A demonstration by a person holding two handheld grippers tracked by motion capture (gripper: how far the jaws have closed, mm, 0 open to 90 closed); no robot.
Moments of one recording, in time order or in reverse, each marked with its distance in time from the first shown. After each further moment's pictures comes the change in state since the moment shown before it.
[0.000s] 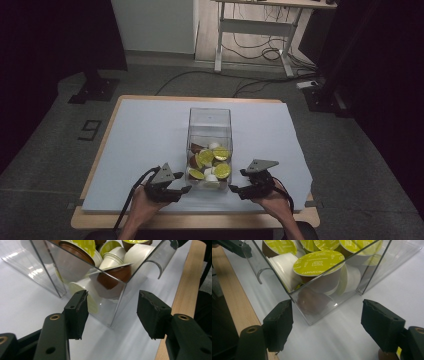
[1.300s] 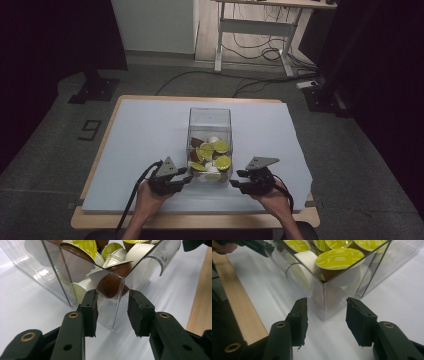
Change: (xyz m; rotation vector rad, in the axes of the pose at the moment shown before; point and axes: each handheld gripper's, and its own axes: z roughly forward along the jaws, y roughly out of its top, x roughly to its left) left arm 0.012 0.011 0.012 -0.023 0.047 -0.027; right arm 0.001 0.009 -0.006 0.004 0.008 0.026
